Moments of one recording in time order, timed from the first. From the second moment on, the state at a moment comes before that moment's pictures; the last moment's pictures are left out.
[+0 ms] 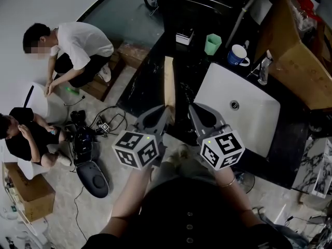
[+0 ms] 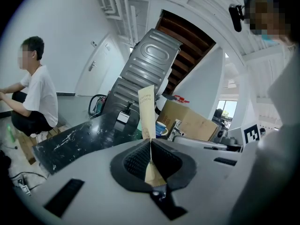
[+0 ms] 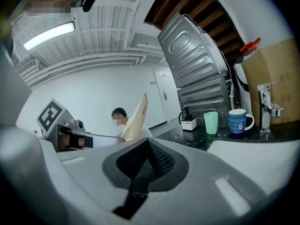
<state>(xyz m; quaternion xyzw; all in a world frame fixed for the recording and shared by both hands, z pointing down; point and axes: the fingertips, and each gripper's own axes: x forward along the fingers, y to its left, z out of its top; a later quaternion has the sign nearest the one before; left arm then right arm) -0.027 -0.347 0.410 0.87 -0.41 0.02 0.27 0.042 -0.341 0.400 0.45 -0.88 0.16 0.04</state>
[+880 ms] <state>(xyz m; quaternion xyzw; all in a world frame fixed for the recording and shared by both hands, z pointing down) -0.019 -0.356 0.463 0.85 -0.42 0.06 0.32 0.039 -0.354 0.439 0.42 -0.88 0.21 0.06</state>
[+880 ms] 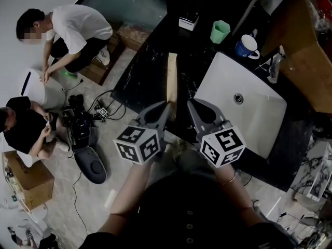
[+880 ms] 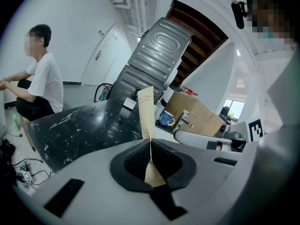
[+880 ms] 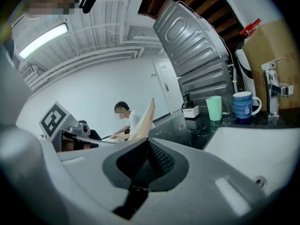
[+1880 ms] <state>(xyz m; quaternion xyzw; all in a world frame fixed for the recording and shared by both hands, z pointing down) -0.024 -0.370 0.498 0.82 -0.44 0.11 0.34 0.036 -0.354 0.451 0.41 -0.88 0.23 0.06</state>
